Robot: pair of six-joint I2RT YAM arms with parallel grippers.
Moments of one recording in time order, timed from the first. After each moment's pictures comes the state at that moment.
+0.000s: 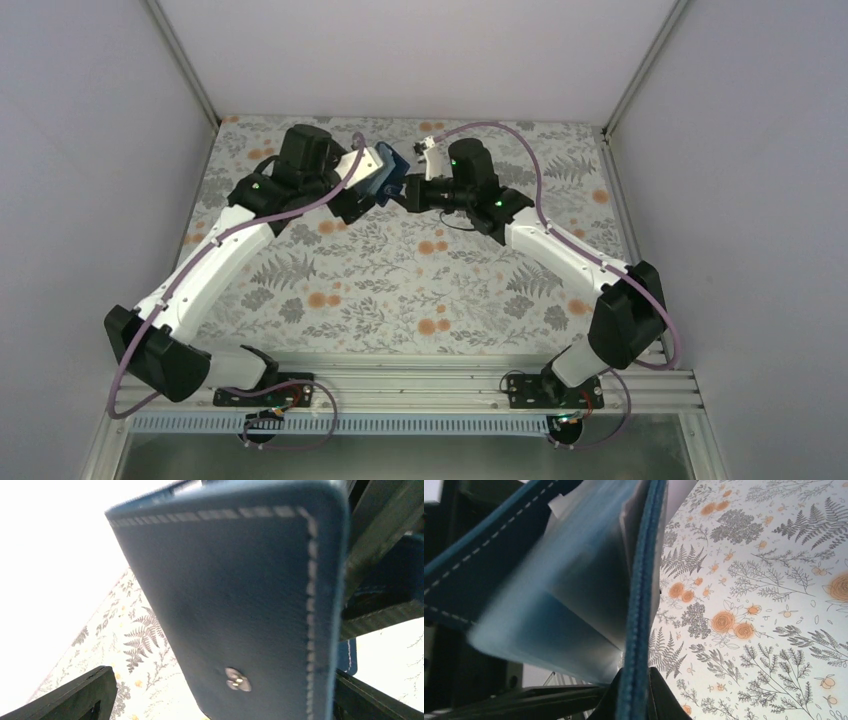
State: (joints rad) left arm -0.49 1.33 1.36 -0.69 0.11 0.53; right arm 0.66 1.54 1.26 -0.10 -0.55 0.58
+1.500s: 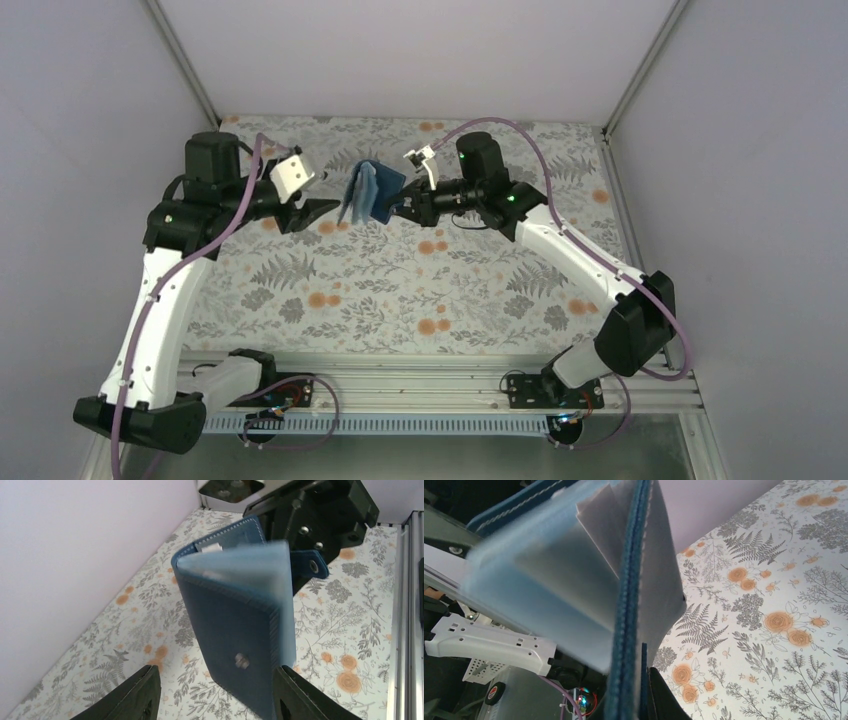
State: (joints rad) left arm -0.17 1.09 1.40 -0.89 0.72 0.63; right arm 0.64 1.50 1.33 -0.28 -0.86 0.25
